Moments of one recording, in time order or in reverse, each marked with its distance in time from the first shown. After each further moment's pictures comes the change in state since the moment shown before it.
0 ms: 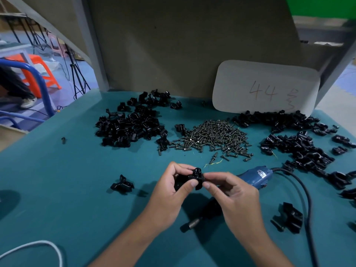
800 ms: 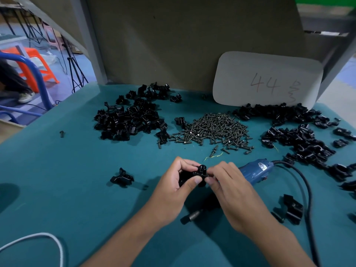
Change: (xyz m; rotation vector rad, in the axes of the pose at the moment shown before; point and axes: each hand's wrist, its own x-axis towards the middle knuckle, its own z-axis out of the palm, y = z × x) left_hand -0.003 0.003 0.002 0.076 -0.090 0.011; right_hand 0.007 0.007 -0.014 -0.694 -0.331 -0.247
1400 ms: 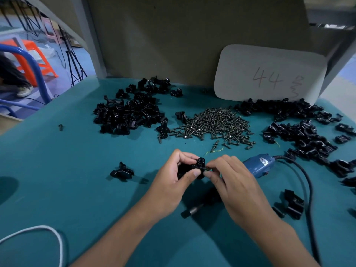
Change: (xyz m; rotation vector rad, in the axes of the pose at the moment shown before) left_hand 0.001 0.001 -0.005 0.020 -0.007 0.006; right_hand 0.002 -0.004 0.000 -0.026 0.146 -0.063
